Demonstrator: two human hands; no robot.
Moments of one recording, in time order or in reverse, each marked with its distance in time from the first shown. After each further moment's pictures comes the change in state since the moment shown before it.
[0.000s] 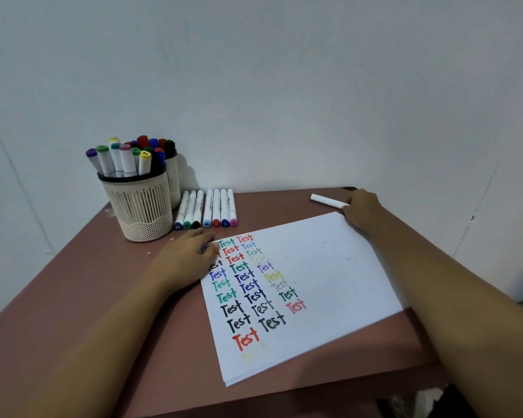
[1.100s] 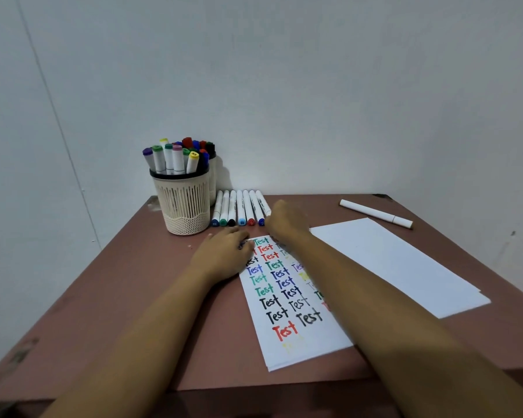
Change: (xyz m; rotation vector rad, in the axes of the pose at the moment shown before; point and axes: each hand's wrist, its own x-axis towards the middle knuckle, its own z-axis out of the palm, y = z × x) left_hand -0.007 0.004 -0.004 0.027 0.016 0.018; right_hand -0.097 -0.186 0.043 0.104 -0.120 -0.192
